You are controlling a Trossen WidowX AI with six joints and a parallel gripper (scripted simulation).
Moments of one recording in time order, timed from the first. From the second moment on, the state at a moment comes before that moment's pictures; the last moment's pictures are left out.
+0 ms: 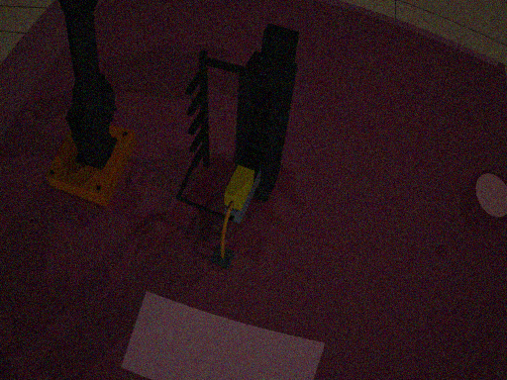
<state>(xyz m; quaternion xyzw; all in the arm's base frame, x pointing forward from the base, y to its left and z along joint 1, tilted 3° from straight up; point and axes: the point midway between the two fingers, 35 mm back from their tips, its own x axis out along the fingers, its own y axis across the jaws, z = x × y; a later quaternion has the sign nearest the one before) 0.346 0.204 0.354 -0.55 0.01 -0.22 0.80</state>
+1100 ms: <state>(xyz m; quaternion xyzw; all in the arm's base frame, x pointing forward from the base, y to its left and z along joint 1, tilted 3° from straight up) 0.460 0.082 0.293 -0.23 0.11 -0.05 0.97</state>
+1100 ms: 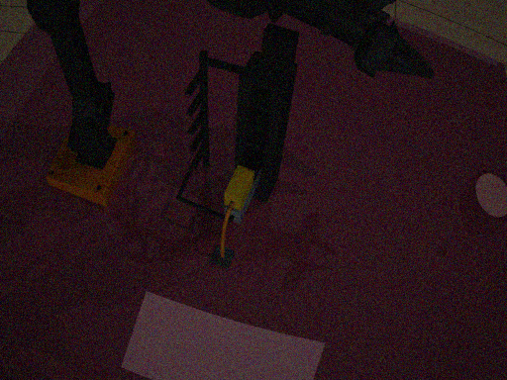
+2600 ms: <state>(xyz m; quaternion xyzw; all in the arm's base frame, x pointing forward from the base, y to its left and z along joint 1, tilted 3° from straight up) 0.277 -0.092 0.126 0.52 0.48 -0.53 0.48</state>
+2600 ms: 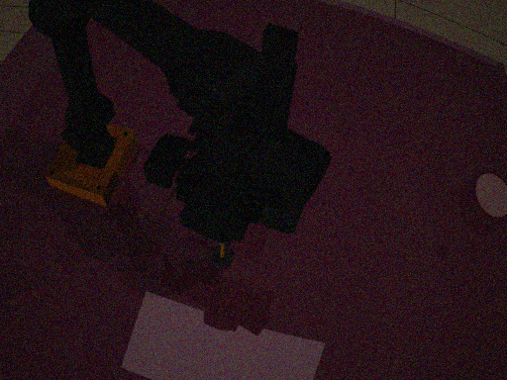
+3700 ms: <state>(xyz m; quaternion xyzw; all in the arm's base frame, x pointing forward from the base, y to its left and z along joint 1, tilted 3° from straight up) 0.282 -0.053 0.126 0.52 0.48 -0.53 0.47</state>
